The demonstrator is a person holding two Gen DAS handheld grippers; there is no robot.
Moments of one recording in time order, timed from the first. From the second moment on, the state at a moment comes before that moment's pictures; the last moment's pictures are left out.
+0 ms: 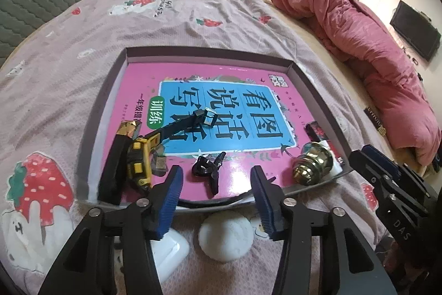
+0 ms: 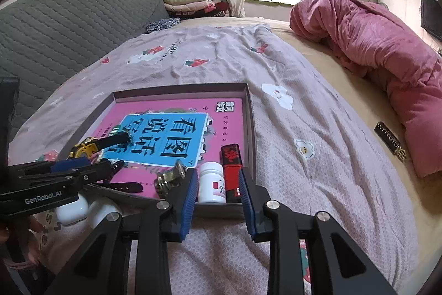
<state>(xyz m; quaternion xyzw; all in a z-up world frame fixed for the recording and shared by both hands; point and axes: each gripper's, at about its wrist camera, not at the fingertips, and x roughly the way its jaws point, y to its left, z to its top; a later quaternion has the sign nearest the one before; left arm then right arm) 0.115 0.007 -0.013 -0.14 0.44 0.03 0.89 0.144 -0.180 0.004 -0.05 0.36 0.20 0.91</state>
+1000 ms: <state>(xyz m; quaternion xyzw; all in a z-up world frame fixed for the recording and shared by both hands) 0.028 0.064 0.013 -0.11 0.45 0.08 0.88 0.080 -0.115 0.007 -0.10 0.36 0.32 0.87</state>
